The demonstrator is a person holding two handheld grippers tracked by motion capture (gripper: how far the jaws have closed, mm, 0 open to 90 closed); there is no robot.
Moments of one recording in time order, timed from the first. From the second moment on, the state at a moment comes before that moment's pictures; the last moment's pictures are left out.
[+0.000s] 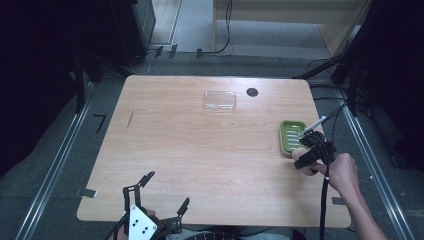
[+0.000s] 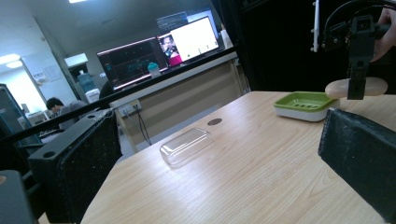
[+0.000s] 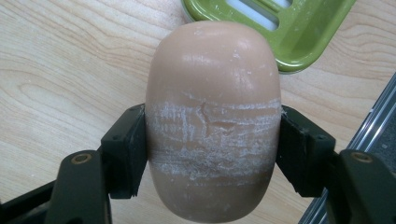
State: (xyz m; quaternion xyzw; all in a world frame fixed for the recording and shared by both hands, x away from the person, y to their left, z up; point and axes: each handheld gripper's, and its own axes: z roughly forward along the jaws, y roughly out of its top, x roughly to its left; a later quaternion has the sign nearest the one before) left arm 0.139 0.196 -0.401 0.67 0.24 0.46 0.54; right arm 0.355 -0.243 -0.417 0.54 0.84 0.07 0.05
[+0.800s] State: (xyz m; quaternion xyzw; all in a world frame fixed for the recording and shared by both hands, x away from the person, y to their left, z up) left arm 0.139 0.196 -0.401 0.67 0.24 0.46 0.54; right arm 0.374 -0.240 -0.412 0.55 0.83 0.08 0.06
